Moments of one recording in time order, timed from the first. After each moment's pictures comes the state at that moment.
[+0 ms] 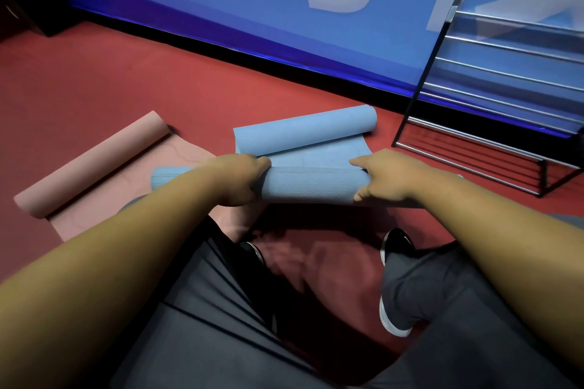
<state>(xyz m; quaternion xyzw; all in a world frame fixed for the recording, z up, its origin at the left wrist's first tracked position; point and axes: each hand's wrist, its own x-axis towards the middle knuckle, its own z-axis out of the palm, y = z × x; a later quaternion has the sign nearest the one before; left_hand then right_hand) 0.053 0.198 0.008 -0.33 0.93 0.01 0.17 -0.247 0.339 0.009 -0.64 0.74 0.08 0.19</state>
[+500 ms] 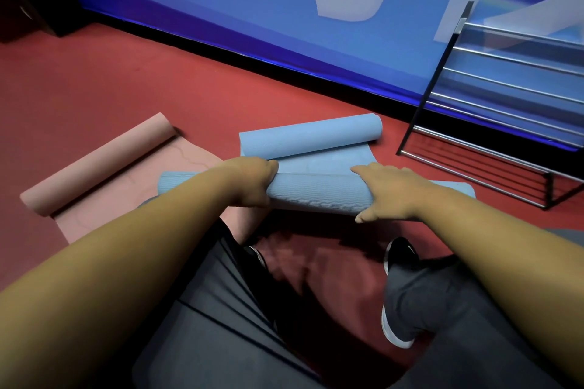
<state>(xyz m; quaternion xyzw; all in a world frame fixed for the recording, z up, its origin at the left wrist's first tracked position) 0.040 0.195 0.006 -0.36 0.92 0.03 0.17 -0.241 0.343 -0.001 -0.66 0.72 0.12 0.17</state>
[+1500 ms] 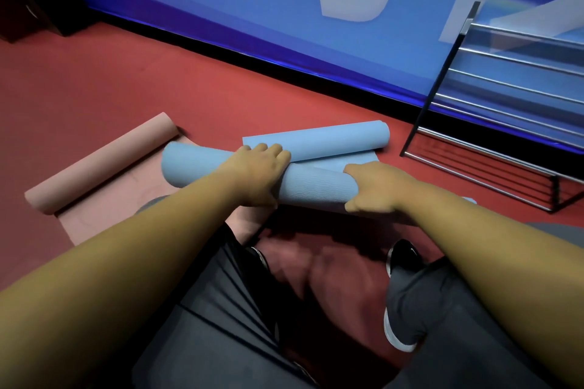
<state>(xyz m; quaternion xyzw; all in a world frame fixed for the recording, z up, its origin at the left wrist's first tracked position) 0.033 0.199 0.012 -0.30 0.94 -0.11 0.13 -0.222 0.318 -0.003 -0.67 0.71 0.04 0.19</state>
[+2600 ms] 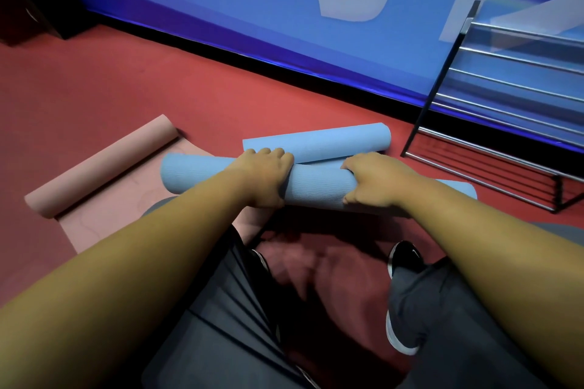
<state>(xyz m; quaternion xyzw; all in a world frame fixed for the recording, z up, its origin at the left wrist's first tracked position) 0.018 0.199 0.012 -0.32 0.93 -0.07 0.17 -0.220 0.308 0.008 -0.69 0.72 0.02 0.13</state>
